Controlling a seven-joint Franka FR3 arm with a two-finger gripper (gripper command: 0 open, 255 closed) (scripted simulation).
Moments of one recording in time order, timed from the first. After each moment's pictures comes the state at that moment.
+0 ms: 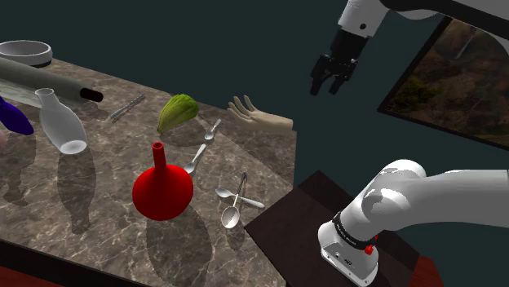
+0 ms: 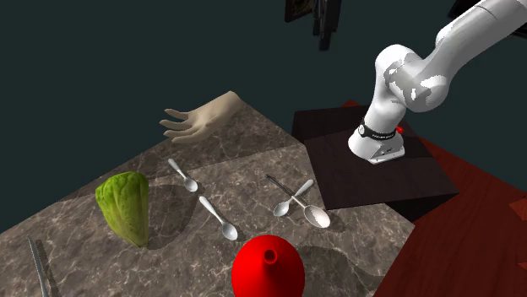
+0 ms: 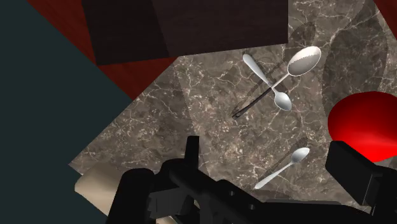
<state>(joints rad) 0.01 -0.76 -0.03 -2.26 0.08 1.48 0.13</state>
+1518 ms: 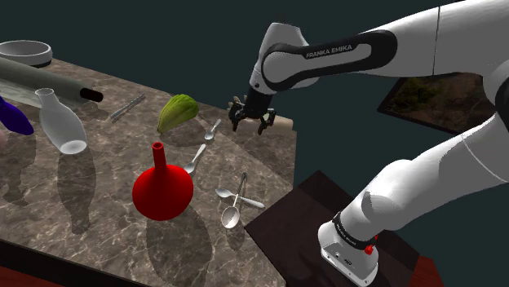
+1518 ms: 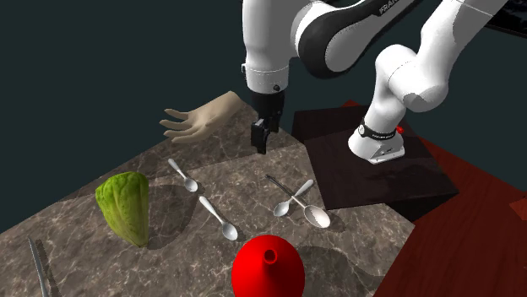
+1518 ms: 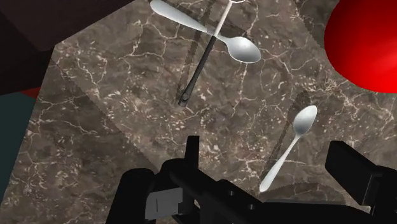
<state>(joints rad) 0.00 -0.27 0.23 -2.40 0.26 2.15 0.60</state>
